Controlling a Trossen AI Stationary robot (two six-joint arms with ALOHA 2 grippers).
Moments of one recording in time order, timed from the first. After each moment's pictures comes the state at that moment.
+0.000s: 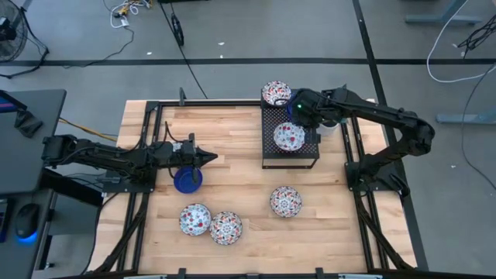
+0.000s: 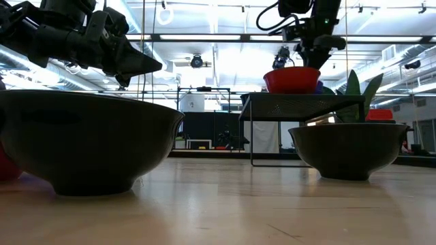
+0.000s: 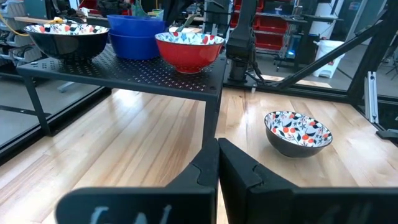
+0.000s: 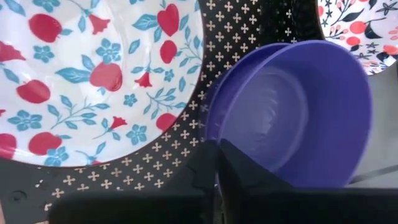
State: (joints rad) left arm 0.05 0.95 0.22 0.62 -0.13 -0.10; right arm -0.40 1.42 1.38 -1.21 0.25 -0.45
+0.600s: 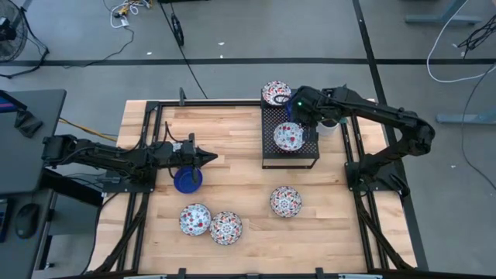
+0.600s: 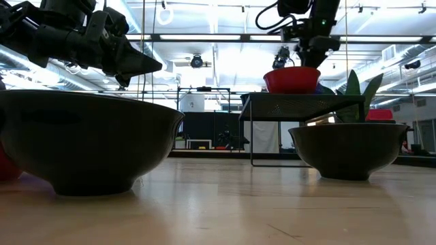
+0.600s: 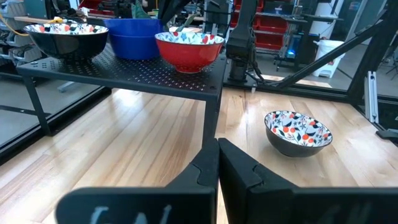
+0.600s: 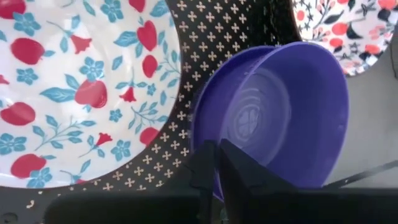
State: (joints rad) left arm 0.05 0.95 0.22 0.62 -0.13 -0.10; right arm -0.42 1.42 1.38 -1.17 0.25 -0.42
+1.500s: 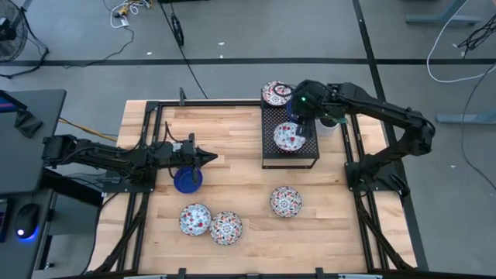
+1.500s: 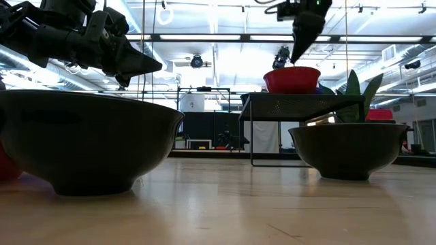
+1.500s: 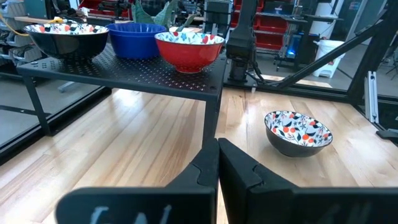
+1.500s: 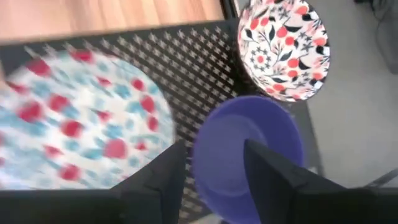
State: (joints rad) left arm 0.05 0.95 0.22 0.62 -0.13 -0.10; right arm -0.34 1.42 1.53 -1.18 0.25 -0.20
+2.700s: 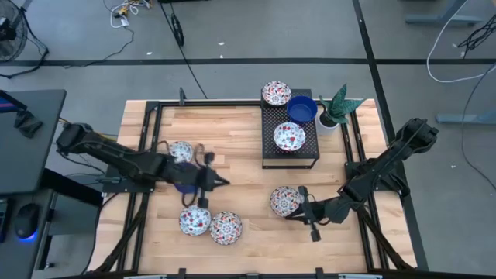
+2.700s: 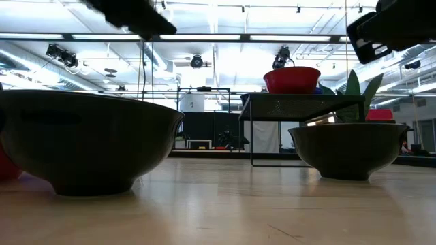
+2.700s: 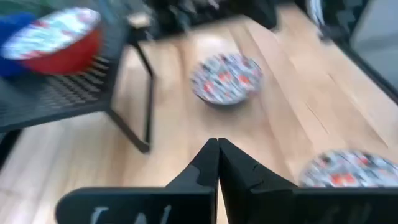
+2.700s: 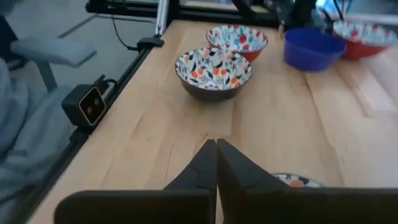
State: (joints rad) left arm -0.32 1.21 0.78 -0.05 -0.28 0.07; right arm 0.72 1.36 0.53 0.38 0.46 0.19
